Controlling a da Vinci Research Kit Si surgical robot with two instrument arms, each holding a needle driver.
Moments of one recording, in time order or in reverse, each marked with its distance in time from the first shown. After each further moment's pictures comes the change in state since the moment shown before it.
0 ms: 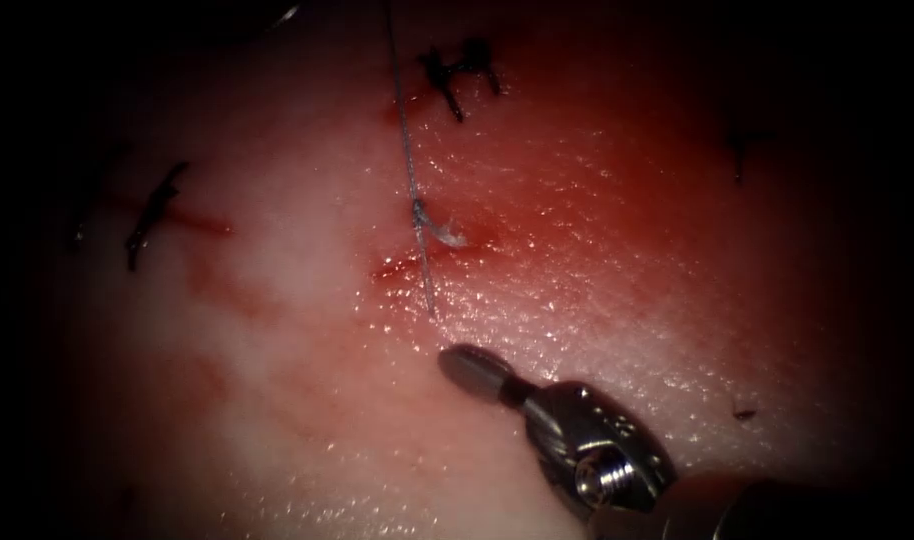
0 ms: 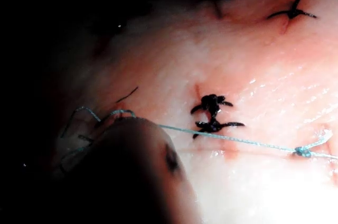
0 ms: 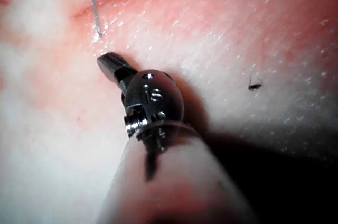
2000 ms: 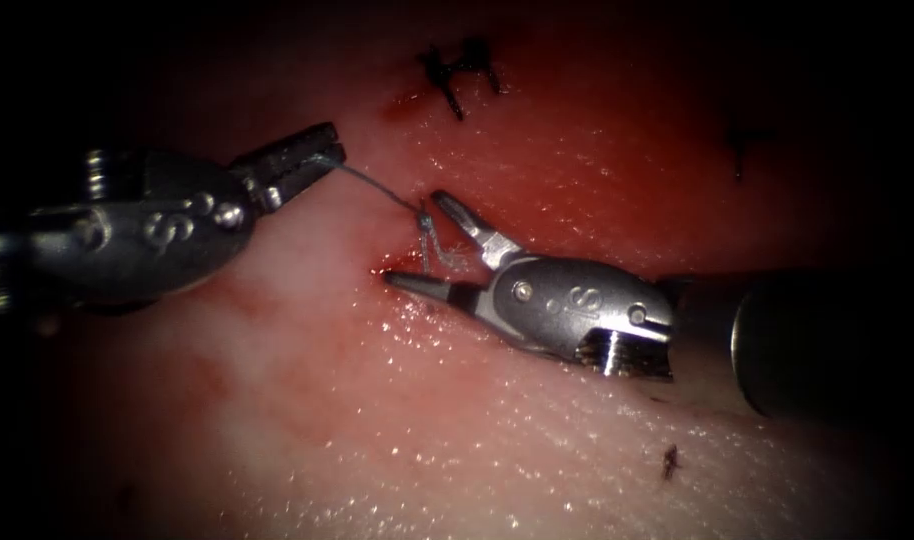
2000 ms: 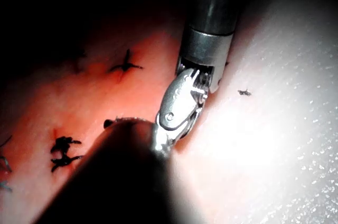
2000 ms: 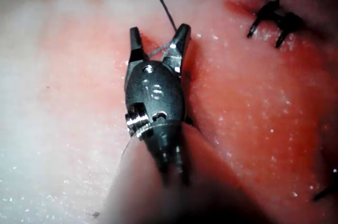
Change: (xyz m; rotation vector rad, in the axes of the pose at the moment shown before) right arm 0.009 -0.004 0.008 -0.109 0.169 -1.042; left arm 0.008 0.014 -0.029 0.063 0.062 0.109
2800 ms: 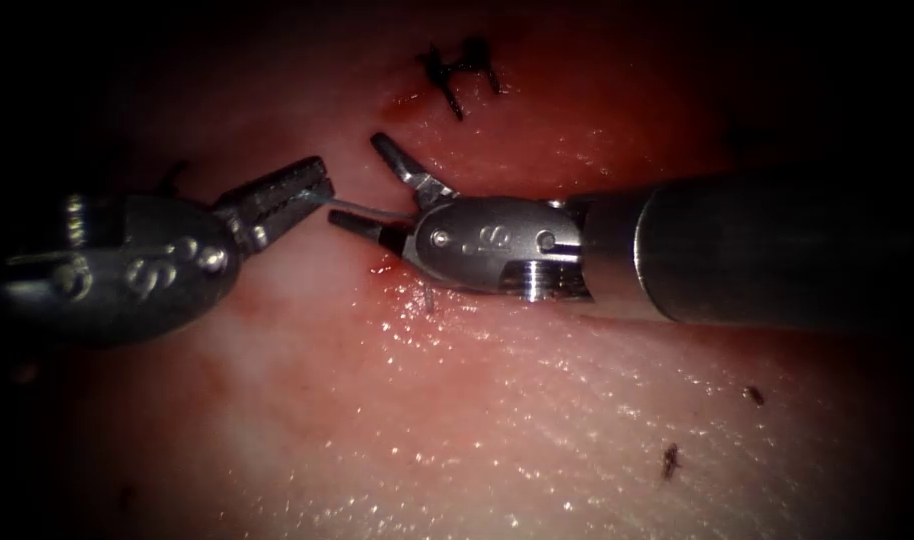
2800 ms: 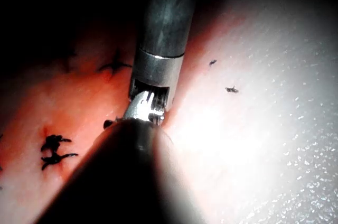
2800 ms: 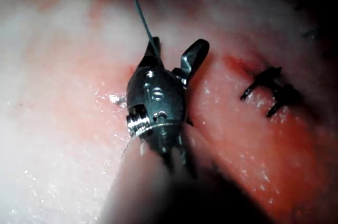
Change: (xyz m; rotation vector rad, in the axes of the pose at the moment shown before) right arm 0.000 -0.002 0.006 -0.052 0.045 -0.204; left arm 0.000 0.001 -0.002 -0.005 -0.005 0.012
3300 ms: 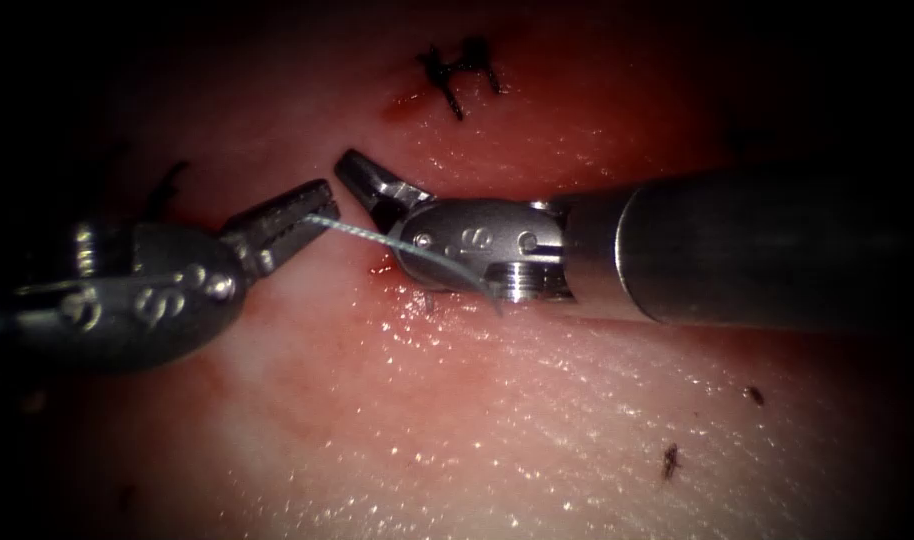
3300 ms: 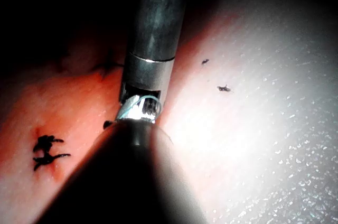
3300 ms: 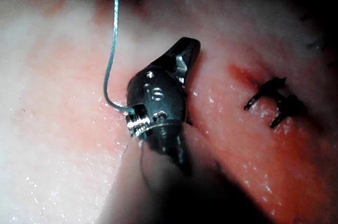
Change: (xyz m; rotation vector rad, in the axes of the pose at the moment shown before) right arm 0.001 -0.001 0.000 -0.017 0.004 0.001; left arm 0.000 0.001 0.000 -0.014 -0.004 0.015
